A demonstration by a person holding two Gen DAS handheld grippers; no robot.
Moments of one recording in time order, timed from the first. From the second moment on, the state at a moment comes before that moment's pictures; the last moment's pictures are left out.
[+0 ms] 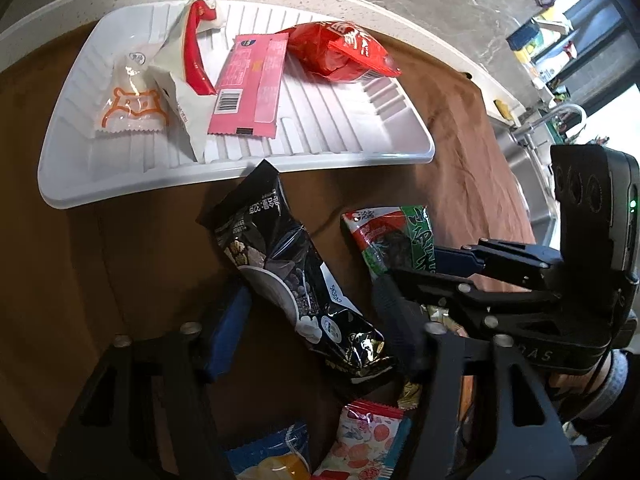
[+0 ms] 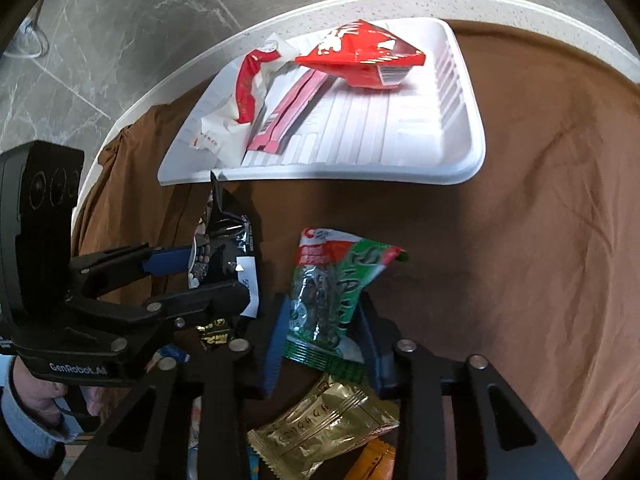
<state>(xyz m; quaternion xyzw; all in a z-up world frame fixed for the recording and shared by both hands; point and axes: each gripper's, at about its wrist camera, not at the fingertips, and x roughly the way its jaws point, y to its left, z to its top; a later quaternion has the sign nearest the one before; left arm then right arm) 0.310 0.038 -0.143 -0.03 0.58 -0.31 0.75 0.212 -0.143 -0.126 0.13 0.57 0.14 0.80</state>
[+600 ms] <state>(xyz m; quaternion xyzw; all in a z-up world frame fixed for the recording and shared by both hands) 0.314 0.062 -0.143 -0.10 0.57 -0.34 0.74 0.205 -0.180 -0.131 0.28 0.55 0.17 0.77</state>
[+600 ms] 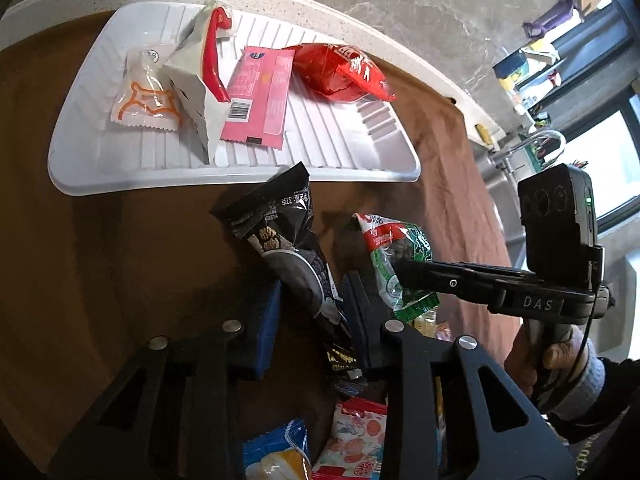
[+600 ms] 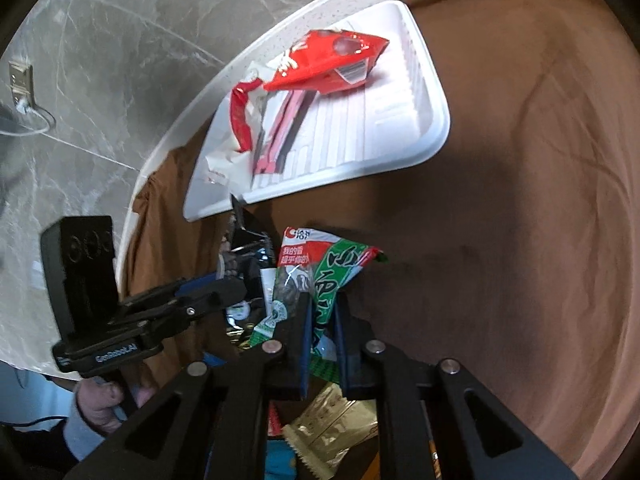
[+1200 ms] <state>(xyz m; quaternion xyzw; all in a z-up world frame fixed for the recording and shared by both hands) 0.316 0.041 -0.153 -0.06 0.58 -0.32 0.74 0.204 -0.179 -0.131 0.29 0.55 0.17 0.77</state>
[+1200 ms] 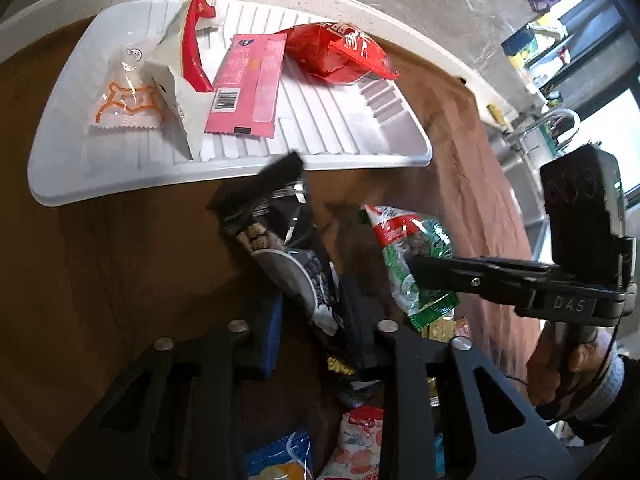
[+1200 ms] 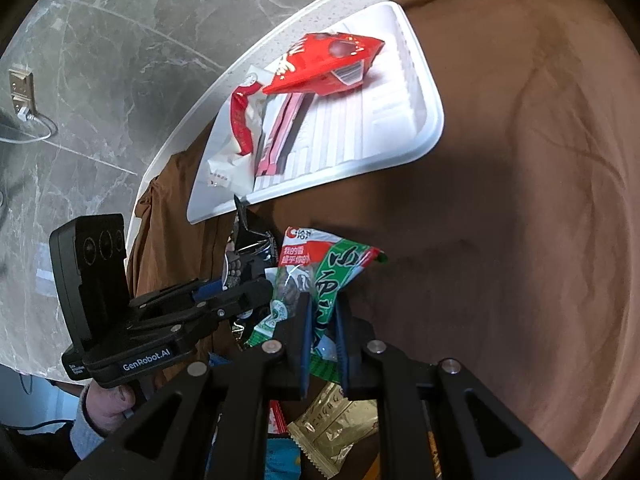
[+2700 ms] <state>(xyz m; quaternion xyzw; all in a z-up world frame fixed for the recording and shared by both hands) 0.321 0.084 -0.161 -0.22 0.58 -0.35 0.70 0.202 -0.178 -0.121 0.30 0.52 0.20 0.77</state>
